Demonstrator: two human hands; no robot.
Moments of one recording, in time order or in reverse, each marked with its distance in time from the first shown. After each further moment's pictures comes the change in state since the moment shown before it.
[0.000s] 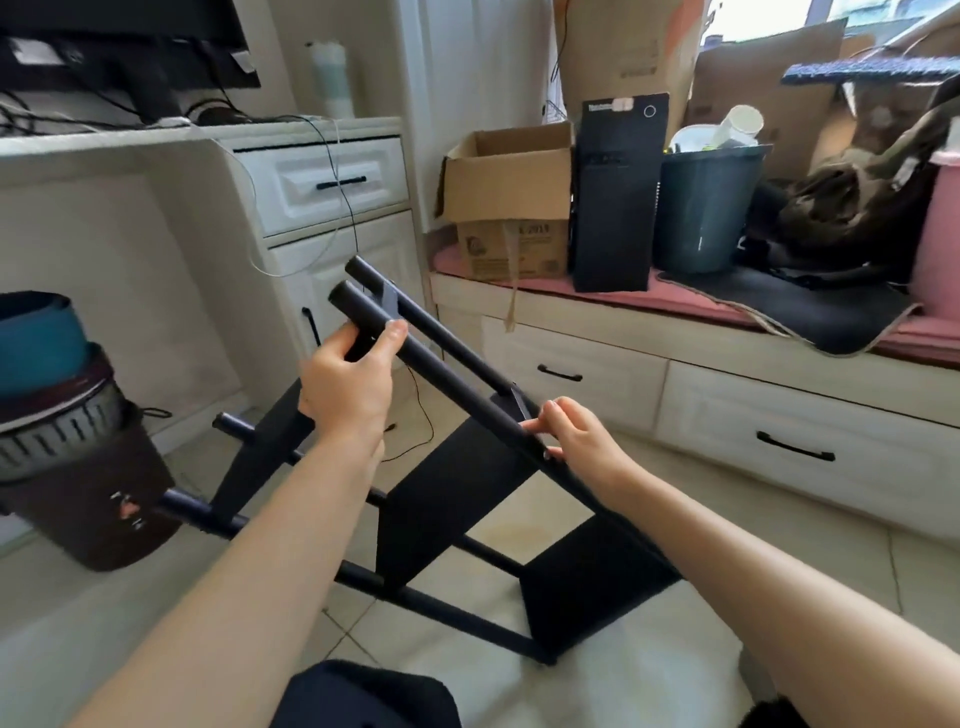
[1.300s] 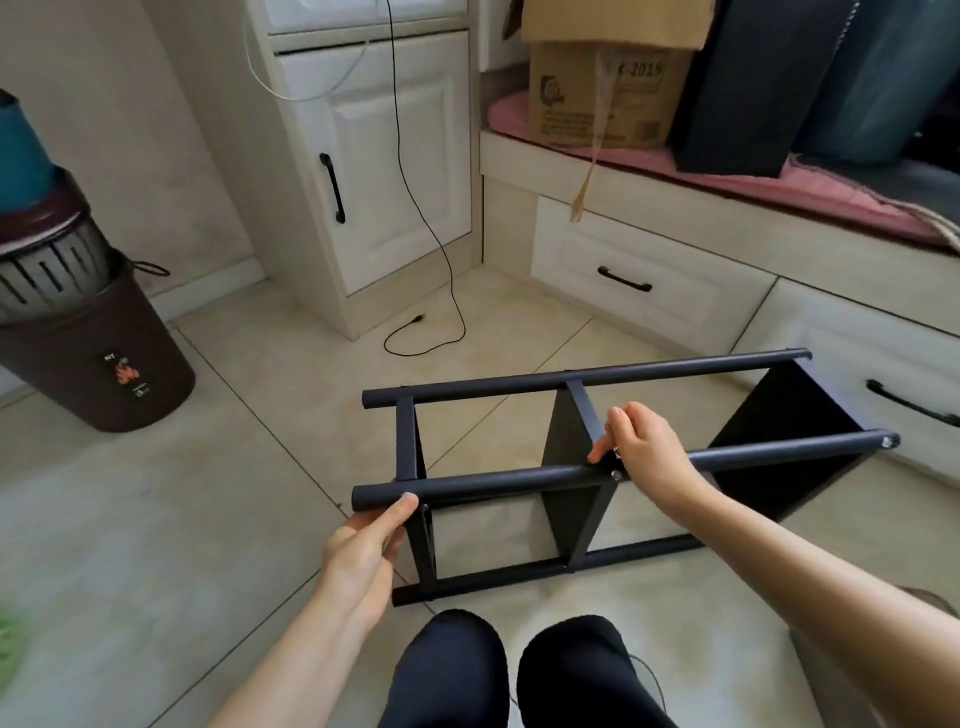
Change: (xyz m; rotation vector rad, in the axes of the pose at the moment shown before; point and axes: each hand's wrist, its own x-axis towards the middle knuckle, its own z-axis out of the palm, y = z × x) left_hand -0.087 -0.249 -0.090 -0.318 0.095 -0.950; right_hand 0.029 0.135 0.037 -0.336 0.052 0.188
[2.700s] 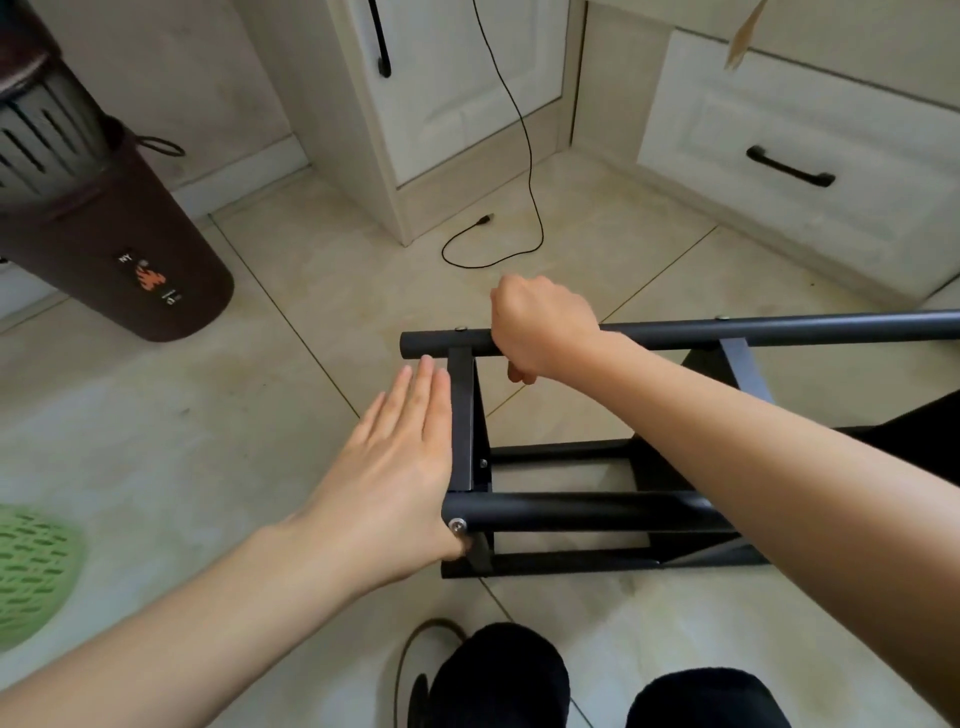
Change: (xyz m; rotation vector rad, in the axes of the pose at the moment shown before) left_hand 0.043 0.065 0.017 2.088 -0.314 0.580; right_hand 0.117 -0.106 0.175 -0.726 -0.391 -0.293
